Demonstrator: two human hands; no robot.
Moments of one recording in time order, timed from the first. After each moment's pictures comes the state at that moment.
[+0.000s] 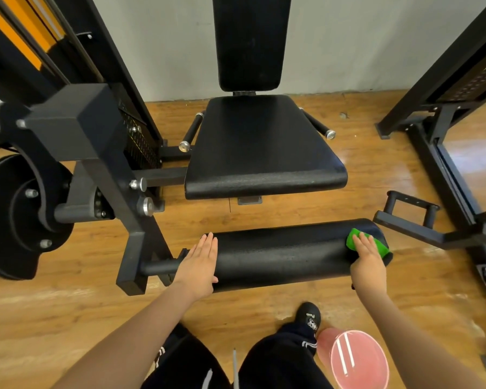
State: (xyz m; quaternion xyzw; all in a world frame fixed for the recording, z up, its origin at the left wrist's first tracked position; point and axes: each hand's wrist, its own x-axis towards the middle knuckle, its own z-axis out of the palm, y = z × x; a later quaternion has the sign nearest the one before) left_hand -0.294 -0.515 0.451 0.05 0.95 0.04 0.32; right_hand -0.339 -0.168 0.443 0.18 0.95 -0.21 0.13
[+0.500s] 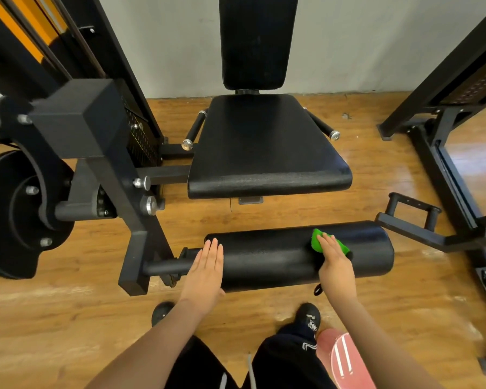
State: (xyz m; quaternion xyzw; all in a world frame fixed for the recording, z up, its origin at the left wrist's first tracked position) left_hand -0.275 -0.506 0.441 0.04 0.96 0.00 0.29; right_hand -0.324 -0.241 0.455 0.07 0.95 -0.27 0.11
